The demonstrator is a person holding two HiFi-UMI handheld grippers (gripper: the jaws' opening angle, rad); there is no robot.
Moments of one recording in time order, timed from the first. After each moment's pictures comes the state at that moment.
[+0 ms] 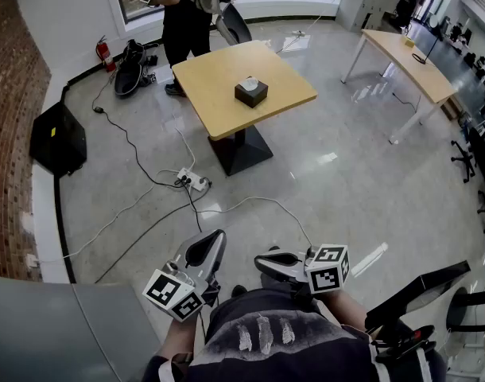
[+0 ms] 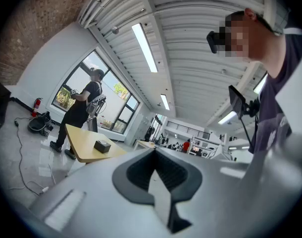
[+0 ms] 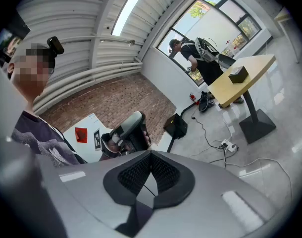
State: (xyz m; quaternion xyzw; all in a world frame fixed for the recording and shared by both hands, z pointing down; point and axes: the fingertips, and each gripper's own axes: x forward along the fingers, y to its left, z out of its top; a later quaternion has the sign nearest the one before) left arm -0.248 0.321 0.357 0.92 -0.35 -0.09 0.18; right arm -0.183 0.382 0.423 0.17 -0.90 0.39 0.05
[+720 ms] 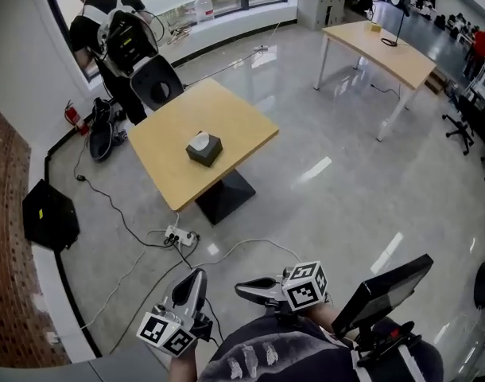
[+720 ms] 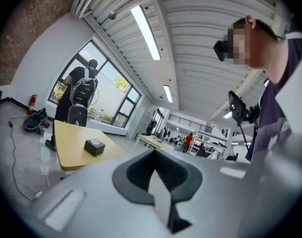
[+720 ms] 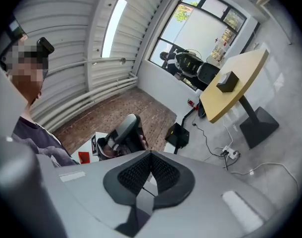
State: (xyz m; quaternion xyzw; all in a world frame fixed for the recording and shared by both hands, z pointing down) left arm -0.135 0.177 0.365 0.91 -0.36 -0.04 0.20; right arm -0.083 0.230 0.441 0.16 -0.88 0.45 -0.03
